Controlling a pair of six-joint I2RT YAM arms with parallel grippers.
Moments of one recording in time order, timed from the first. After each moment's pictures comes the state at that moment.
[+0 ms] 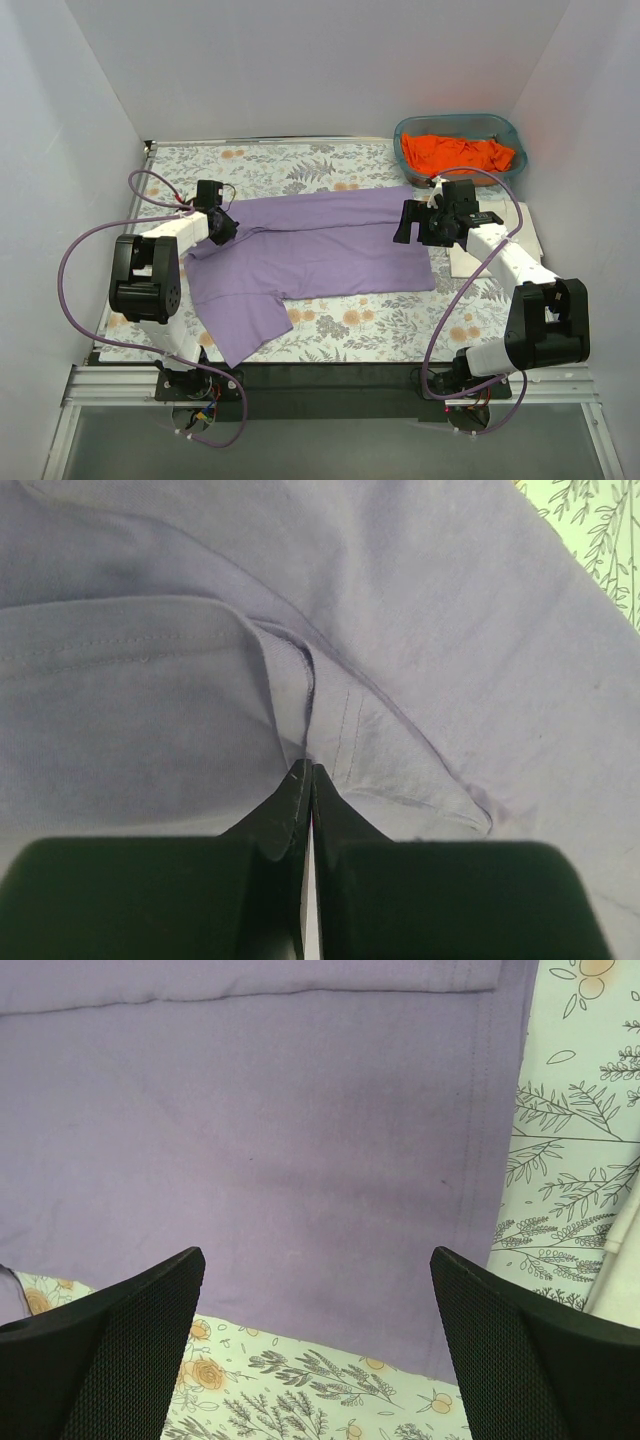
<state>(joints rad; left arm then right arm) -0.09 1.75 1.04 -0.29 -0.14 -0.83 0.17 1.41 0.95 -0.43 -0.28 0.23</state>
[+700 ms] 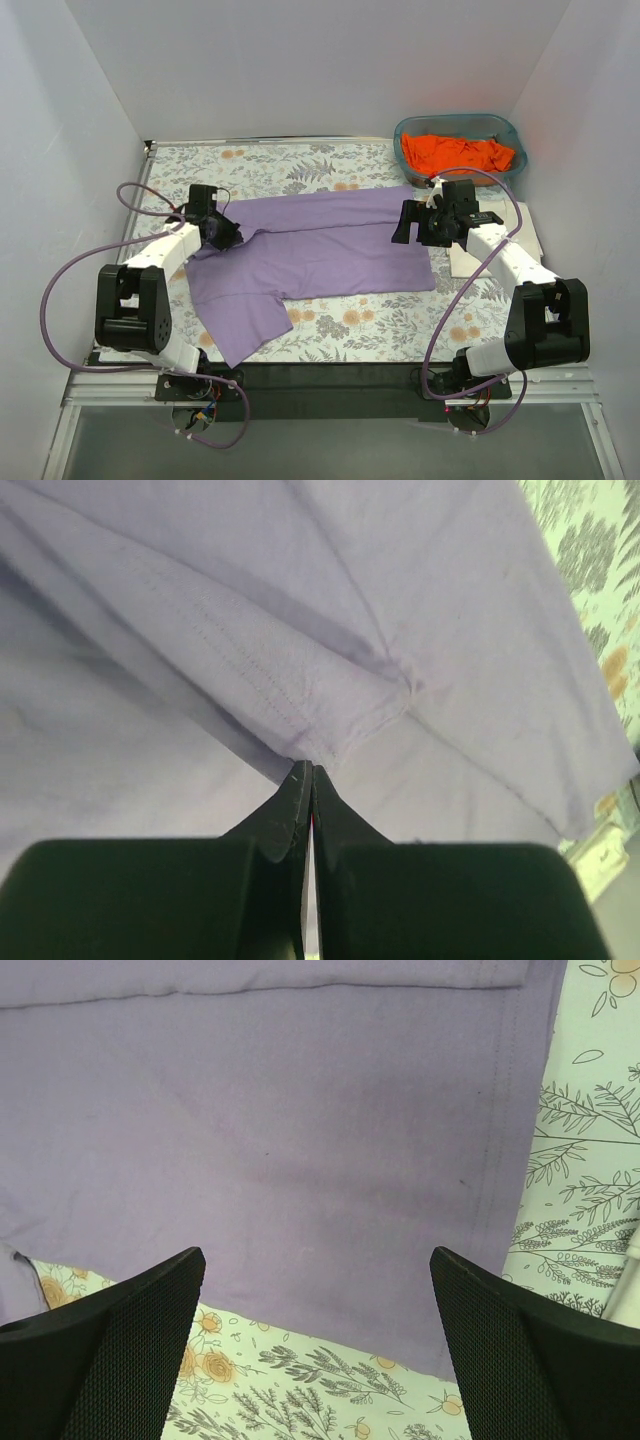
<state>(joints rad) -0.10 1.55 0.96 -0.39 0.02 -0.99 0.17 1.41 0.95 -0.43 -0.31 0.23</state>
